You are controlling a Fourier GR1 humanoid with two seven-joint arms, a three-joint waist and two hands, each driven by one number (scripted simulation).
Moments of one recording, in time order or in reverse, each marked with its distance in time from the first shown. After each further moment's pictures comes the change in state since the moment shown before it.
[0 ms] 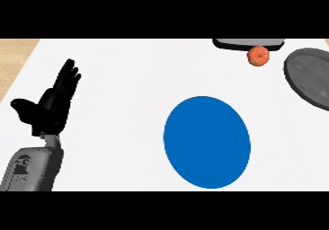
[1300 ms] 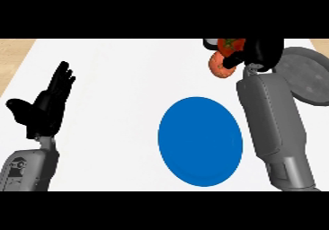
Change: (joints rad) left arm 0.019 0.019 0.010 -0.007 -0.001 0.022 0.024; right arm -0.050 0.590 0.385 -0.658 0.254 0.419 0.538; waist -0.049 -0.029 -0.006
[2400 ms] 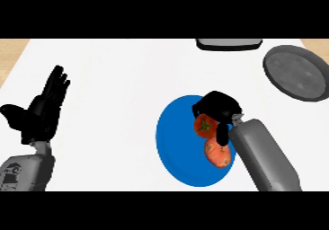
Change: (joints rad) left arm 0.040 0.009 0.009 -0.022 0.006 0.009 -0.006; right arm 0.328 -0.062 0.428 0.003 0.032 0.555 -0.986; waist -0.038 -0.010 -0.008
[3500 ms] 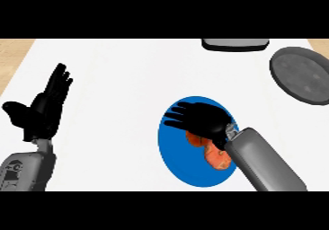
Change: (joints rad) left arm -0.018 0.017 -0.025 0.014 0.021 0.010 0.001; right arm 0.027 -0.096 0.282 -0.236 -0.061 0.014 -0.166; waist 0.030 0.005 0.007
